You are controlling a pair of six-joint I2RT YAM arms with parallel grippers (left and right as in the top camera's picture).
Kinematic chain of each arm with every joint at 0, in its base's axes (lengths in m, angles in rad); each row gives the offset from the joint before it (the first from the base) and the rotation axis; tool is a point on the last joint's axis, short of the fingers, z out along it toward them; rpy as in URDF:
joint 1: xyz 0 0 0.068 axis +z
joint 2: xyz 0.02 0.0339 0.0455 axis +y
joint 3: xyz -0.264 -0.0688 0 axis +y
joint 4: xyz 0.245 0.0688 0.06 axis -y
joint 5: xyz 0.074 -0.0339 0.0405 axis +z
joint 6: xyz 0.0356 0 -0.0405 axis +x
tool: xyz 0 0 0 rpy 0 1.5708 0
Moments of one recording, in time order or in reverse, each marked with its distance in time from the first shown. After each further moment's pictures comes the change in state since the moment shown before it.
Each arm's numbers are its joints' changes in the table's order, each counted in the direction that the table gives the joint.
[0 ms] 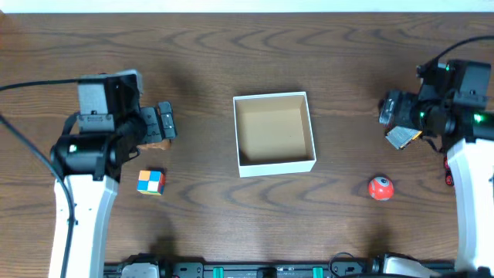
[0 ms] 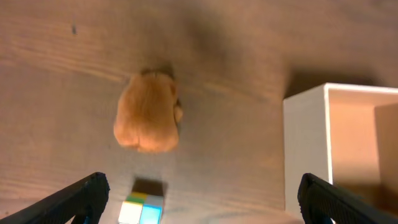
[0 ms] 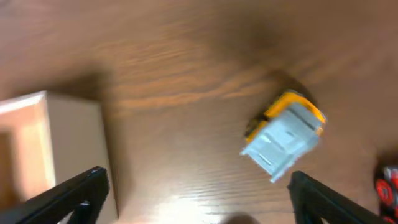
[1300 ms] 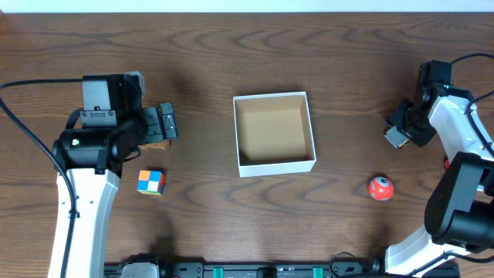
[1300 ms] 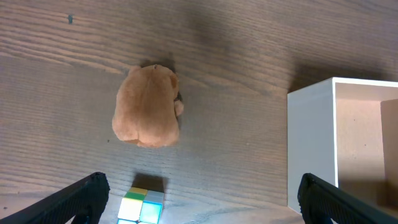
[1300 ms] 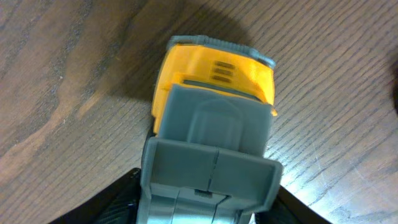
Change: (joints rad) left arm 0.000 0.018 0.000 -0.008 0.000 0.000; right arm -0.050 0.436 -0.002 0.072 -0.228 0.370
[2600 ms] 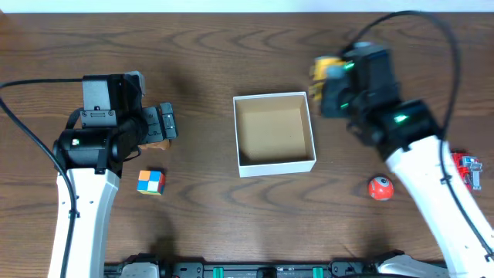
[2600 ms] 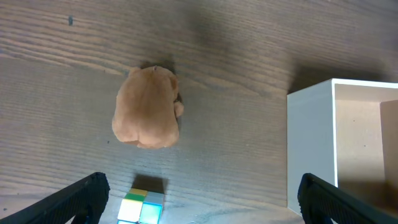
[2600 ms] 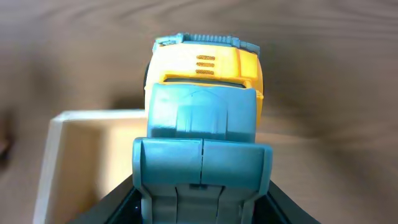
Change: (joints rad) left arm 0.000 0.000 0.000 0.004 0.000 0.000; right arm 0.621 -0.420 -0.106 0.005 0.027 -0.184
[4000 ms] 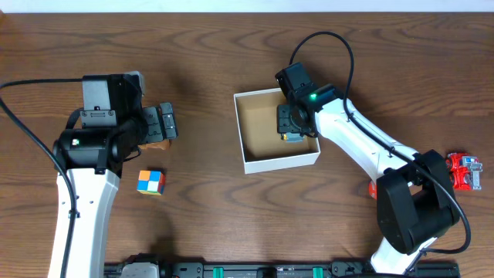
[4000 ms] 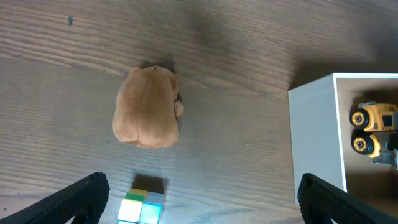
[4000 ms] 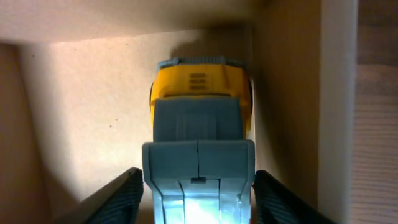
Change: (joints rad) left arm 0.000 0.000 0.000 0.000 0.000 0.000; right arm 0.097 0.467 0.002 0.045 -0.005 0.137
